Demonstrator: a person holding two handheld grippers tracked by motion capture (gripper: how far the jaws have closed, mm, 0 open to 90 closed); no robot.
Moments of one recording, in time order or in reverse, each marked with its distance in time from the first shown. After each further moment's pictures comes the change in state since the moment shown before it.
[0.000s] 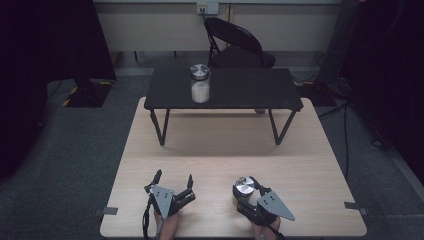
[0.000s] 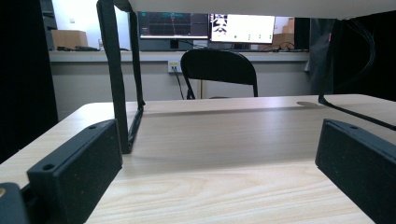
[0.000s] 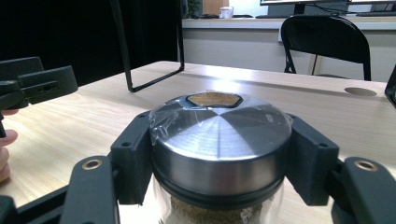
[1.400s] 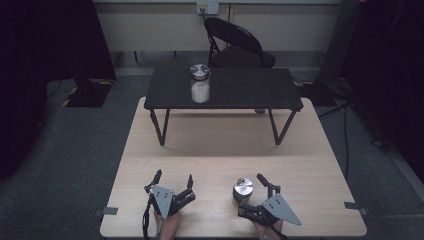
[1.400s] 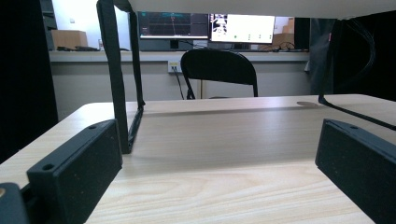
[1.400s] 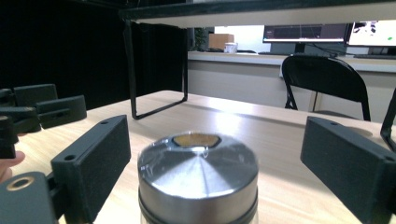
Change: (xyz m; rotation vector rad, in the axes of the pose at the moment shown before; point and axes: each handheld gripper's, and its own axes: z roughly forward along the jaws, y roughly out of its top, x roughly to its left) left arm 0.000 0.000 0.000 0.000 0.000 0.000; right arm -0.010 -0.018 -0.003 -0.137 0.026 -0.045
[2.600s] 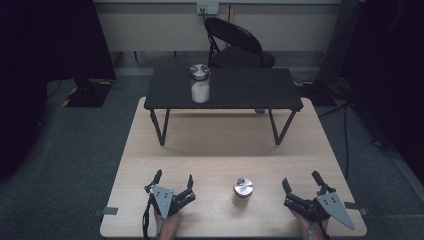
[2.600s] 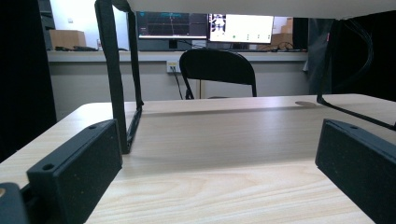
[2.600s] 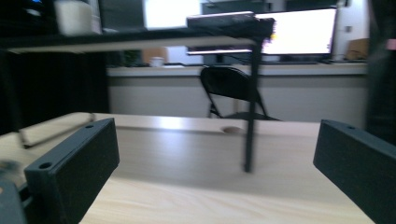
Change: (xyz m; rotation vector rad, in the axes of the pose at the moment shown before) left arm 0.001 0.000 0.000 0.000 -0.006 0.000; right arm -0.055 0.013 -0.051 -0.066 -0.268 0.039
